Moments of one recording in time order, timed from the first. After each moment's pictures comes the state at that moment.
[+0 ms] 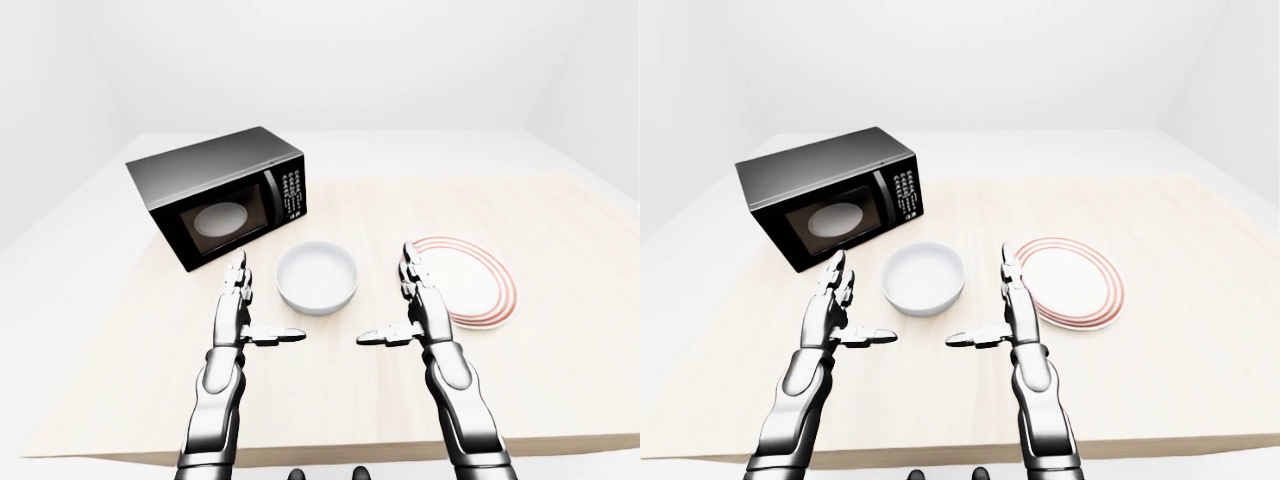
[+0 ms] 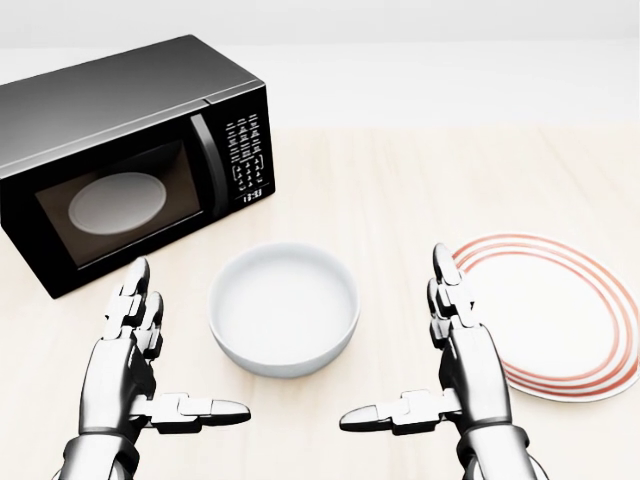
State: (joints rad) left arm 0.00 0.02 0.04 0.01 -0.01 0.00 -0.04; right arm 0.04 0.00 0.03 -0.12 -0.07 0.05 0.05
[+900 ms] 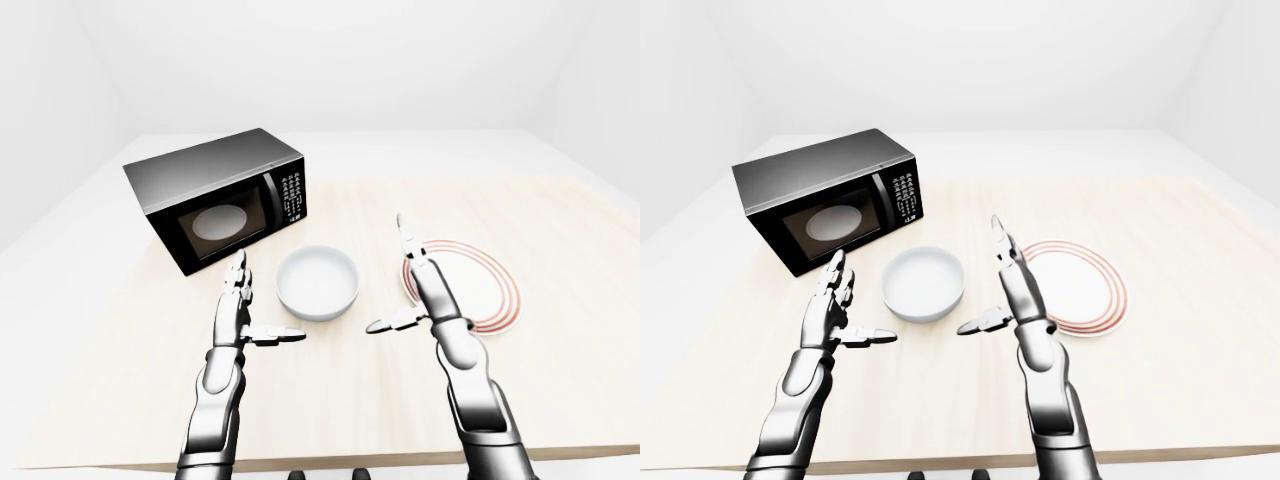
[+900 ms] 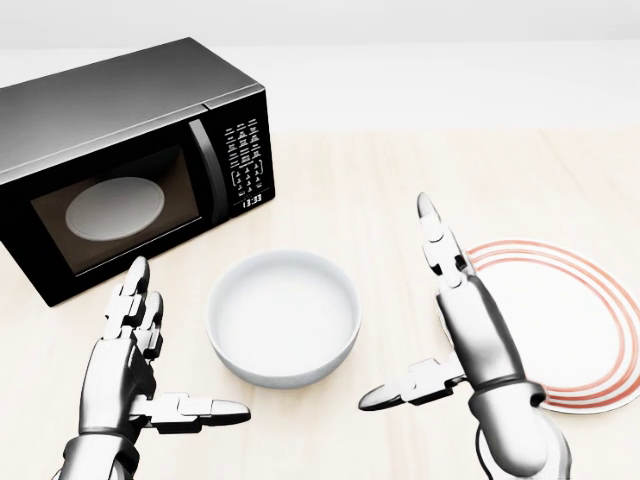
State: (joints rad) left arm 0.00 0.02 0.04 0.01 -0.01 0.00 -0.04; right arm -0.06 -0.06 0.02 -0.20 -0.46 0.05 0.13
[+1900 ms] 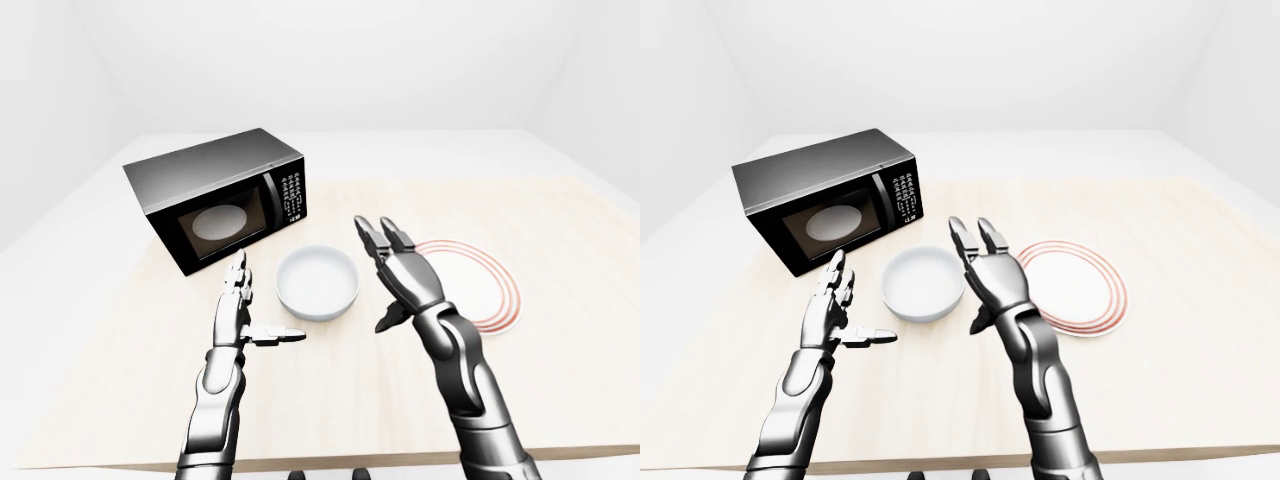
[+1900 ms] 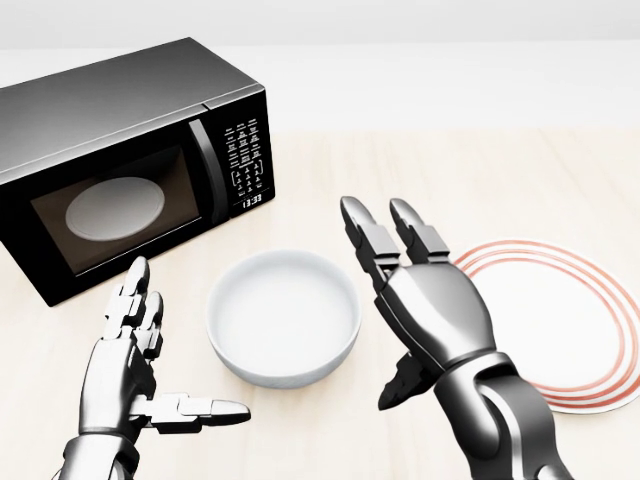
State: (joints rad) left arm 0.00 0.02 0.04 0.01 -0.01 0.00 -0.04; right arm -0.15 -0.08 0.07 -0.20 -1.05 -0.09 0.28
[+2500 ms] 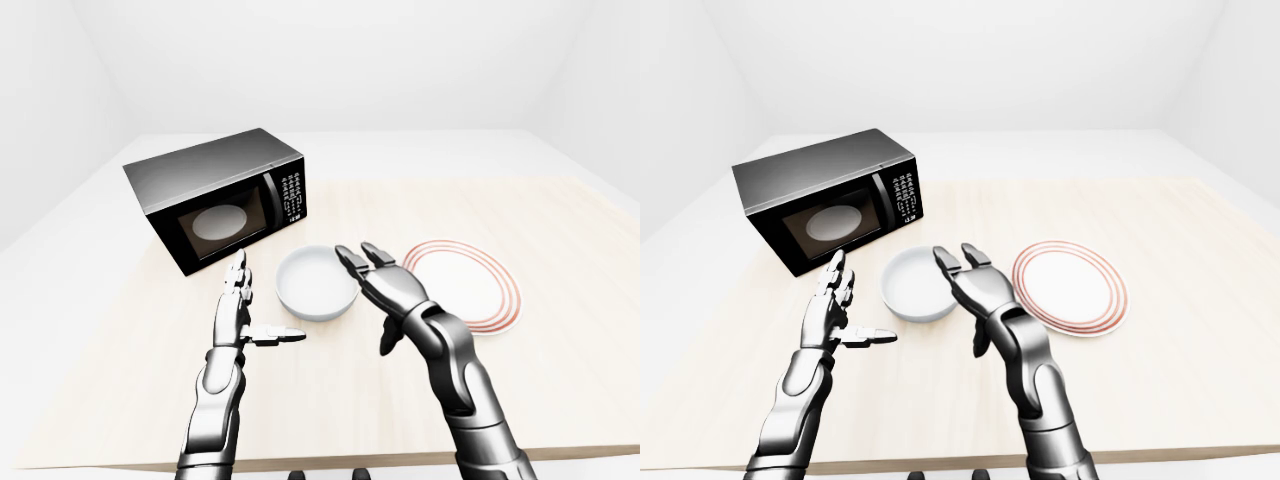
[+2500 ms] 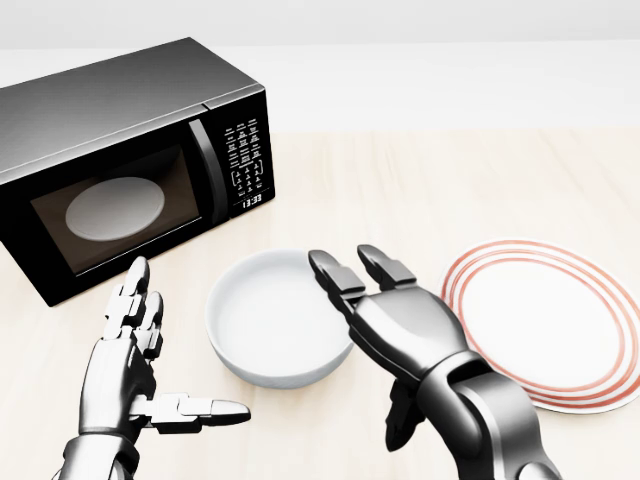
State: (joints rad) left arm 0.00 0.02 0.04 0.01 -0.01 0.00 -0.04; right arm -0.17 -0.07 0.11 -0.19 -1.16 -0.09 0.56
